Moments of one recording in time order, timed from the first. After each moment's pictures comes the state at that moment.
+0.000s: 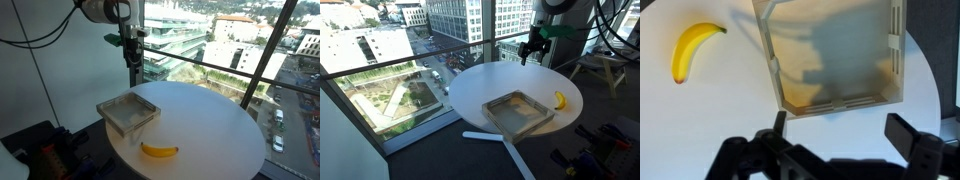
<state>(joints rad) 0.03 0.00 0.00 -2.20 -0.01 2.26 0.33</state>
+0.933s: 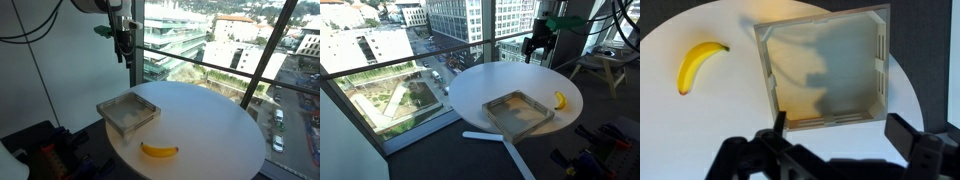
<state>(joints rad) 0.03 -0.10 0.04 -2.23 0.00 2.14 0.33</state>
